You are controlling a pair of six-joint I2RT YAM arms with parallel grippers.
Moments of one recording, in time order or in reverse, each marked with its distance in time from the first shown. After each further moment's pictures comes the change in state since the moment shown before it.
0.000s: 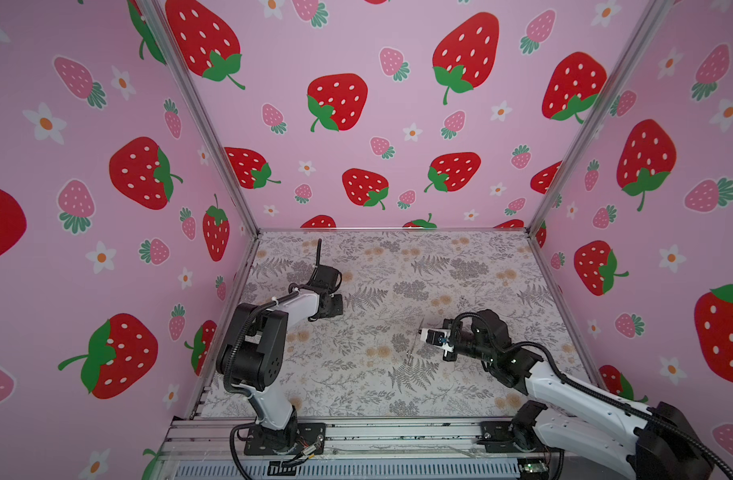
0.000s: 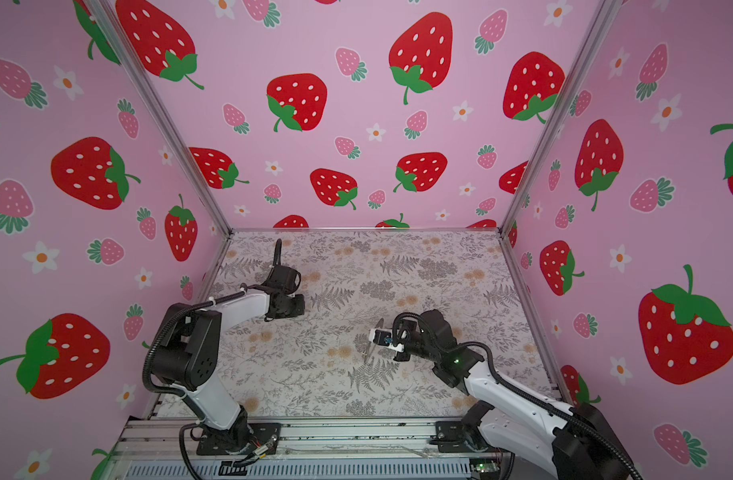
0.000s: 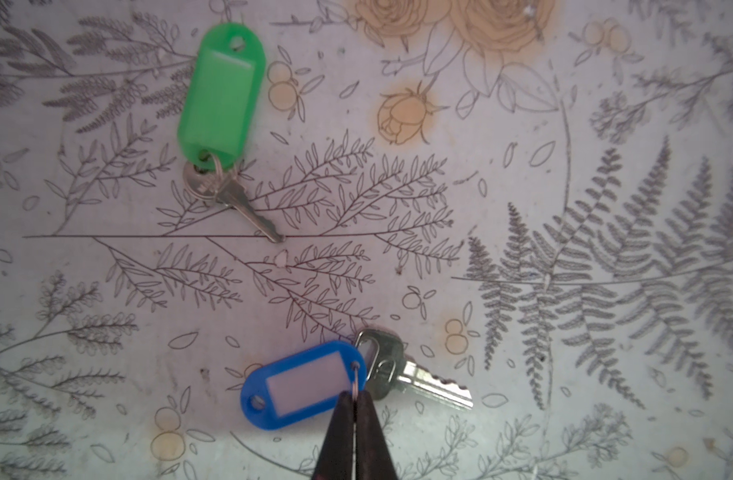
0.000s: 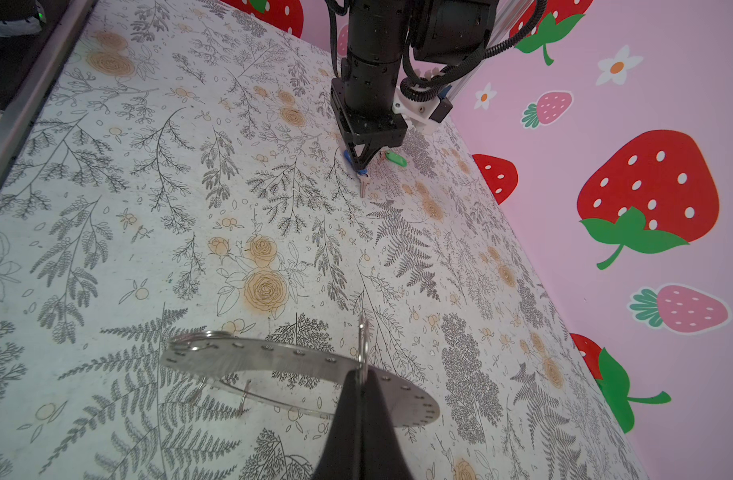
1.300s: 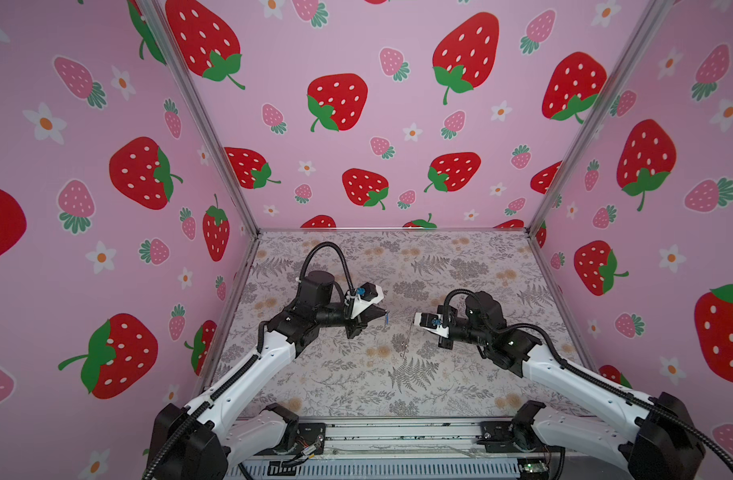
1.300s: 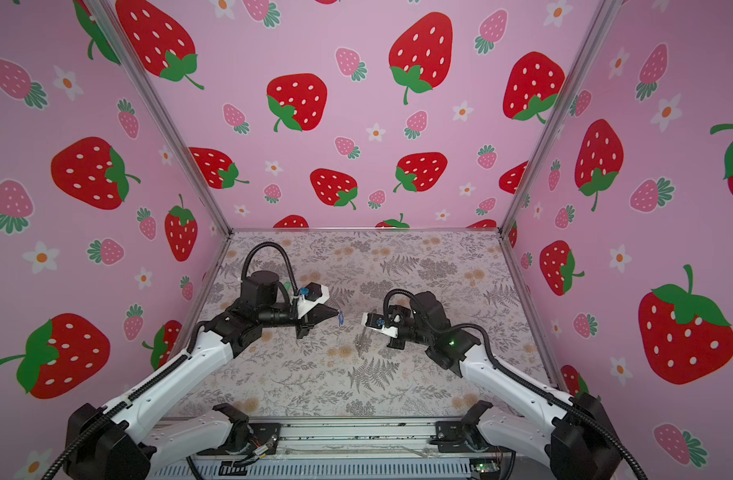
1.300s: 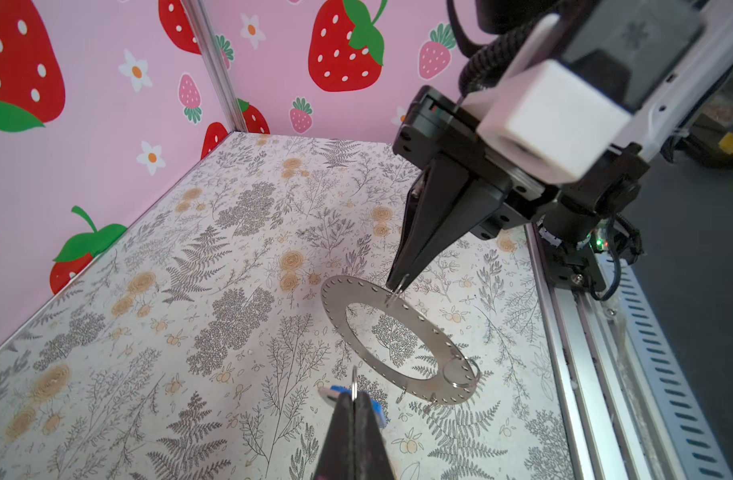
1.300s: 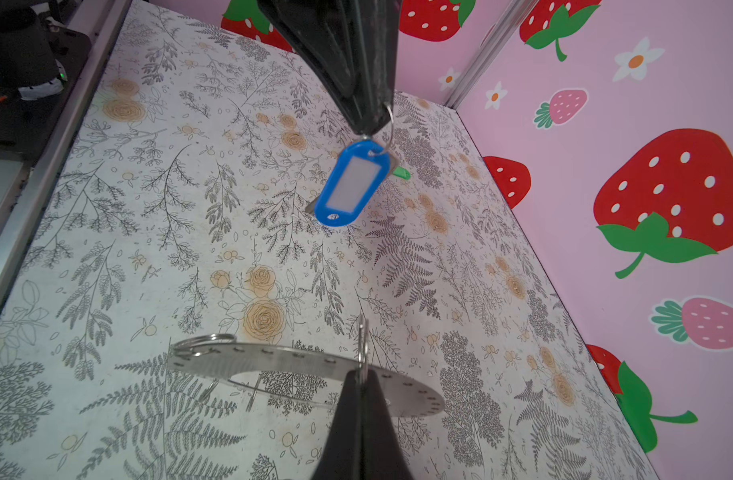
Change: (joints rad) left arm -0.228 -0.625 -0.155 0.126 0.805 0.840; right arm -0.004 0.085 0.220 -0.196 -0.034 0.024
